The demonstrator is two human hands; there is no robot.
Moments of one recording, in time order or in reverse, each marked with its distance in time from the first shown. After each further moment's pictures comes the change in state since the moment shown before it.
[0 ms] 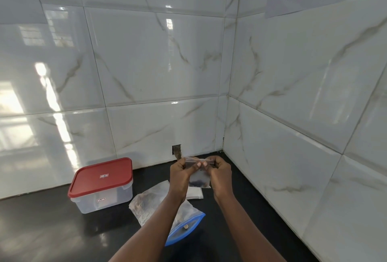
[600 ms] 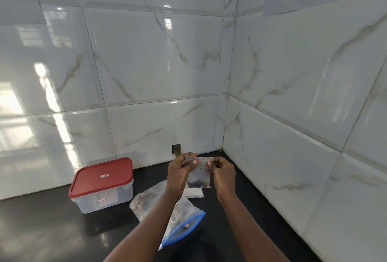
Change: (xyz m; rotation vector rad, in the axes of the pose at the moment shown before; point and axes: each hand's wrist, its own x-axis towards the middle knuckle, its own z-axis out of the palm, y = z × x) left_hand 0.002 0.009 -0.008 0.069 -0.050 0.041; right_hand 0.003 0.006 -0.005 -0.021 0.072 0.037
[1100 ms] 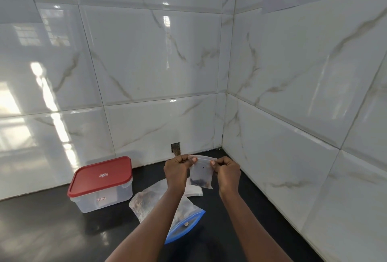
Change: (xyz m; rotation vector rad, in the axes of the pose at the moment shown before) left_hand 0.006 0.000 0.011 0.150 0.244 -0.085; right_hand 0.007 0.005 -0.008 0.046 0.095 0.059
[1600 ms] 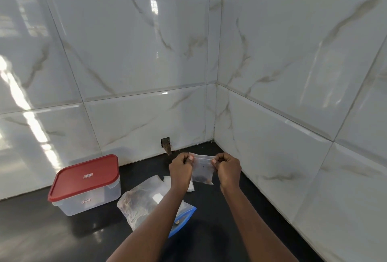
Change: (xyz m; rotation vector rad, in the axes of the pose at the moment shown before) left_hand 0.005 -0.026 0.039 0.279 -0.082 0.031; right_hand 0.032 0.018 -0.023 -0.067 0.023 0.037
